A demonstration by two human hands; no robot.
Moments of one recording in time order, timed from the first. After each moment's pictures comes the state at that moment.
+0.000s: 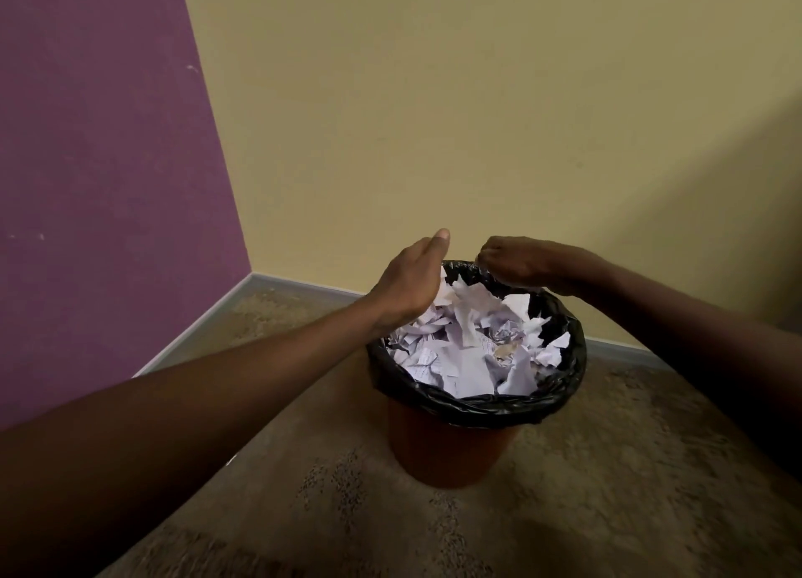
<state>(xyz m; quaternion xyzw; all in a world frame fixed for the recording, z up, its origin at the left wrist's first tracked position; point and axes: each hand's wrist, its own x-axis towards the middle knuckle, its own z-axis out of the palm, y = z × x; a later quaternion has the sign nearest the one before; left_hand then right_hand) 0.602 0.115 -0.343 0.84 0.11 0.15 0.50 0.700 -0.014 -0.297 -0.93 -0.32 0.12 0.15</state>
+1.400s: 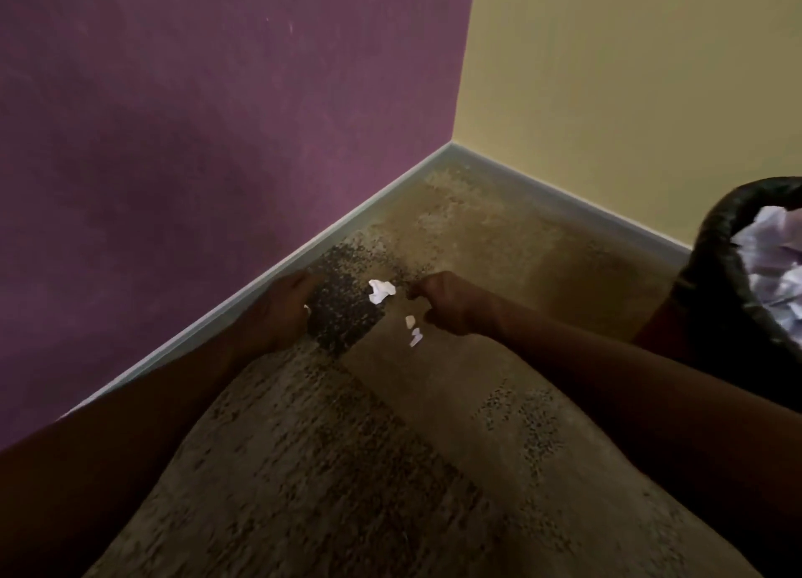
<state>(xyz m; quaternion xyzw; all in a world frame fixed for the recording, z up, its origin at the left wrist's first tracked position) 0.308 0.429 -0.609 0.90 0.38 0.05 0.22 0.549 0.292 -0.576 -0.71 -0.69 0.16 0.01</state>
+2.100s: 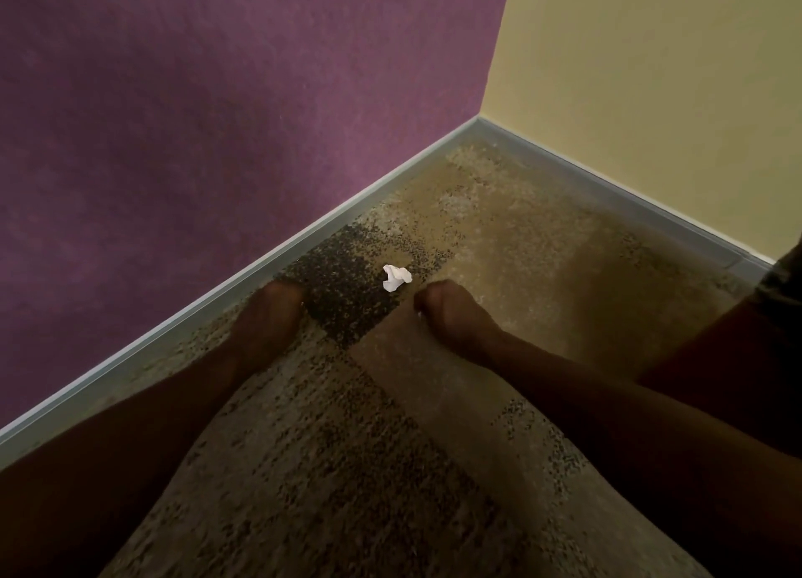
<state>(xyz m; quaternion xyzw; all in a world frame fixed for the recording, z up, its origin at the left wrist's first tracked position) 0.282 0.432 -0.651 0.92 0.37 0.12 0.09 0.535 0.306 -0.649 -0.69 -0.69 0.13 0.15</state>
